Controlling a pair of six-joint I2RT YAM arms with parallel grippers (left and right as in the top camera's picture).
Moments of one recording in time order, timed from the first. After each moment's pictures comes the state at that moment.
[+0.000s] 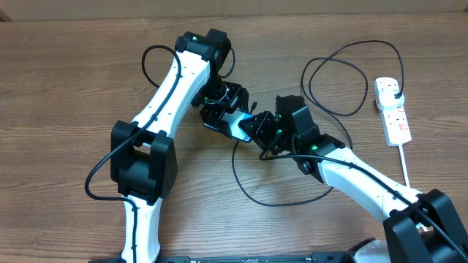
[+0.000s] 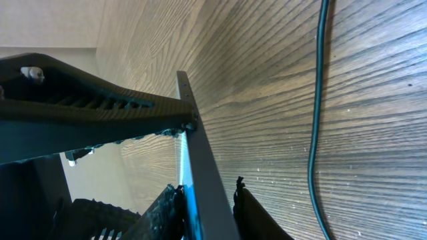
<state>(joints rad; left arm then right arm) -0.38 2.20 2.00 -1.46 0.50 -1.38 0.52 1.56 0.82 0.03 -0.37 1.20</state>
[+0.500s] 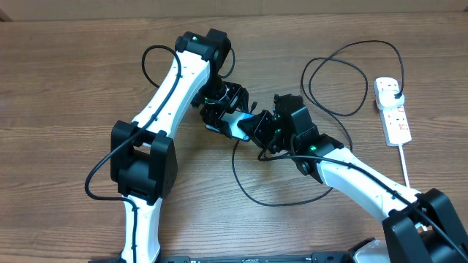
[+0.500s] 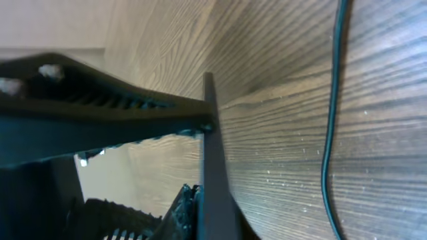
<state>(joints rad) -0.38 2.20 2.00 -1.46 0.50 -1.38 0.52 1.56 0.82 0.07 -0.37 1.21</state>
